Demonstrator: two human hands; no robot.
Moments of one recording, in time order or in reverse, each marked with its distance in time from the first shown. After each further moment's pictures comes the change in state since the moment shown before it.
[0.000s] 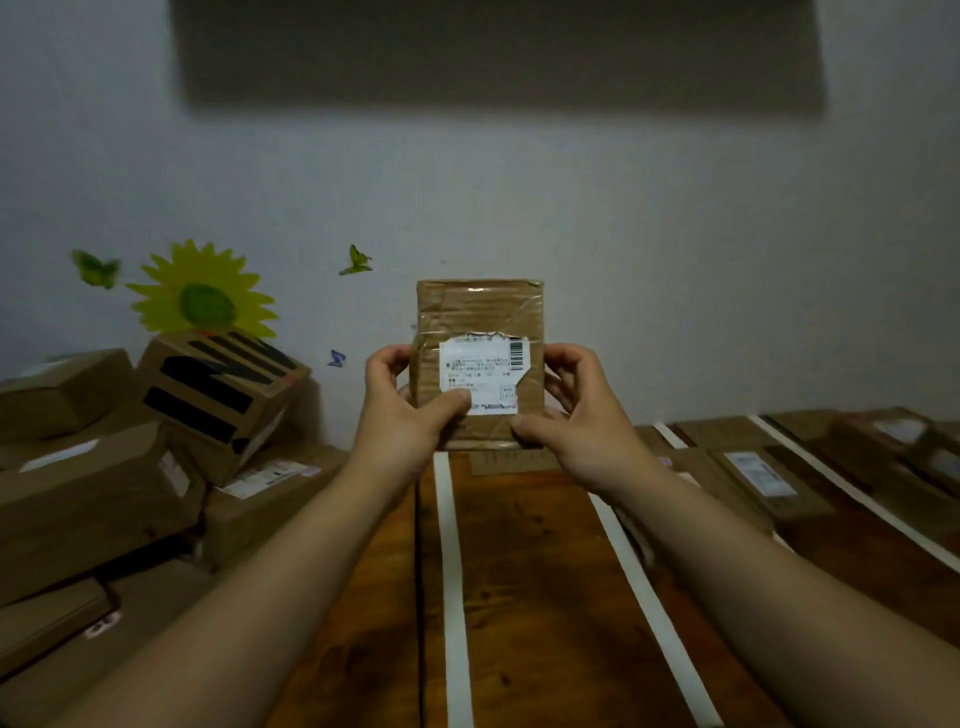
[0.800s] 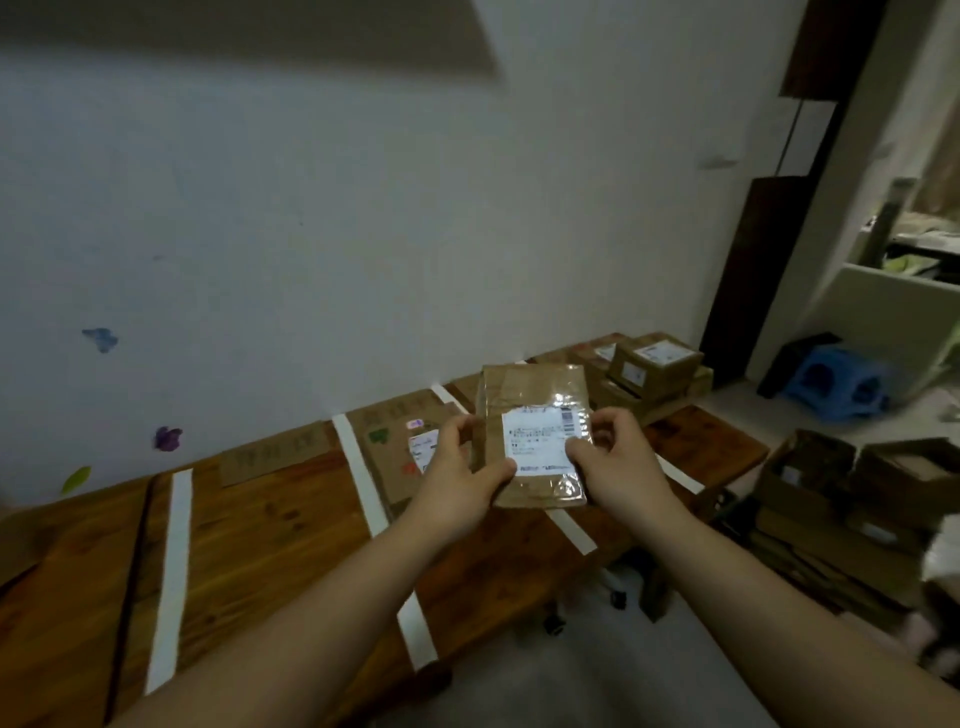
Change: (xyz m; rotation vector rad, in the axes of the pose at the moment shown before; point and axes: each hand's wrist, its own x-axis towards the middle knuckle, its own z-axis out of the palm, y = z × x) left_hand -0.118 -0.082 0.349 0.233 -0.582 -0.265; right_hand -0.168 0.069 -0.331 -0.203 0.603 0.385
